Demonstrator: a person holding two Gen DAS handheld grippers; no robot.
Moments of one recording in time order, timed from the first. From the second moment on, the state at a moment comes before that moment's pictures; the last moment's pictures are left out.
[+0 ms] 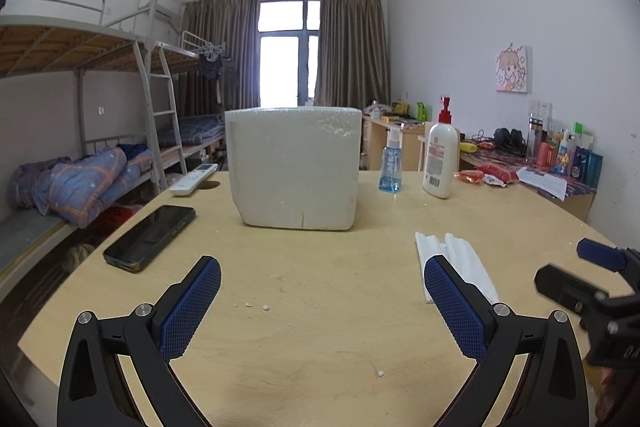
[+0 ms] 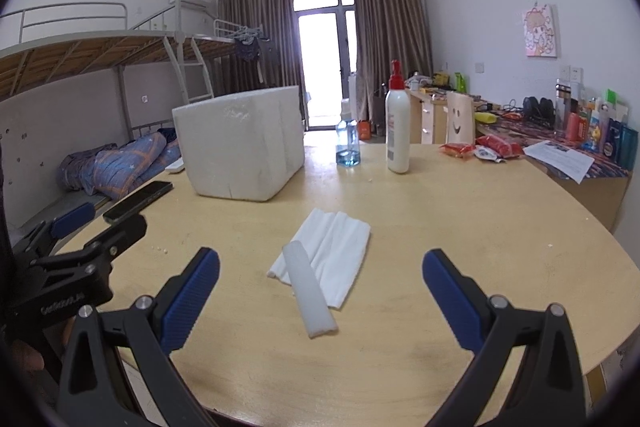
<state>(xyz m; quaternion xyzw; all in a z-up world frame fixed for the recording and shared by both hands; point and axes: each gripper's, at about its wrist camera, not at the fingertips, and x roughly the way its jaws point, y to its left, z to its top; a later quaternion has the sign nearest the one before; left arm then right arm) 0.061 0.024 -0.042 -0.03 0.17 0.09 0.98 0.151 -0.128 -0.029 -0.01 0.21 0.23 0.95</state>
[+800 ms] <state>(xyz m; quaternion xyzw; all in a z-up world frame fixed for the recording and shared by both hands) 0.091 0.019 -0.064 -0.01 0.20 0.05 0.98 0.182 -0.114 -0.070 -0.03 0.30 0.28 0.91</state>
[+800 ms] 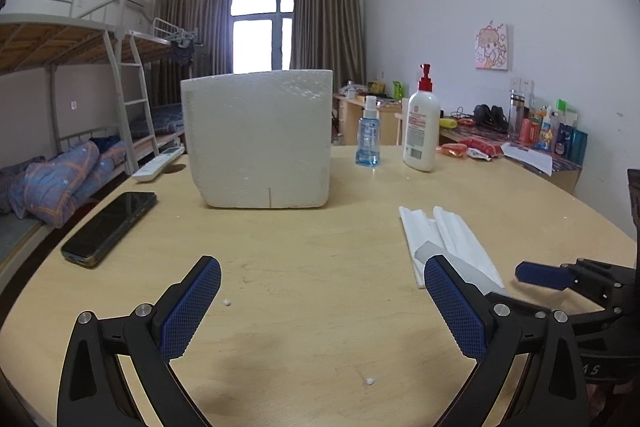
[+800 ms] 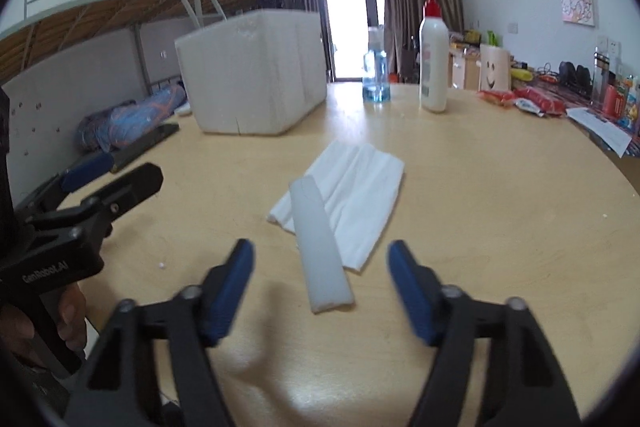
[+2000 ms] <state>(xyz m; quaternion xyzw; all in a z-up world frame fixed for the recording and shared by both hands) 0.095 -0.008 -0.057 0.02 0.22 0.01 0.98 0.184 -0.138 -0.050 0.00 0.29 0.30 0.91</state>
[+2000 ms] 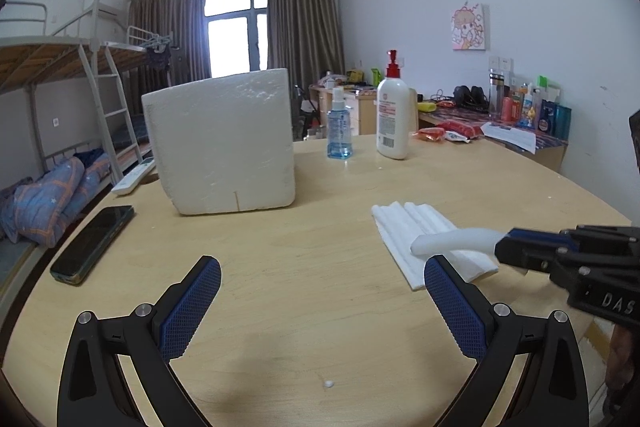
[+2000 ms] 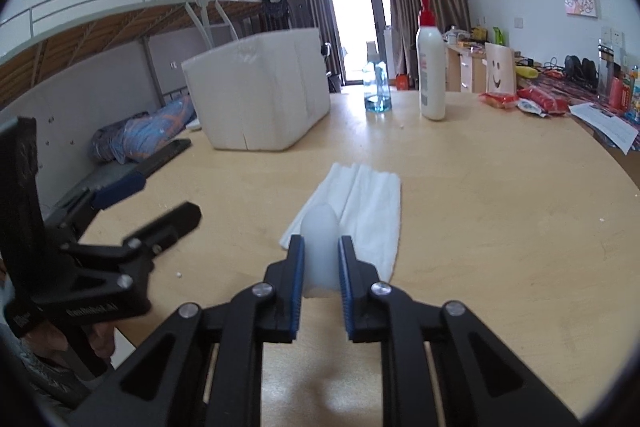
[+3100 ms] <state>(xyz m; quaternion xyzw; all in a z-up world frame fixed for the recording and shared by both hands) 0.166 -0.095 -0.060 0.02 0.30 0.03 0.95 0.191 -0.227 -0.051 0.07 0.26 0.23 0.94</state>
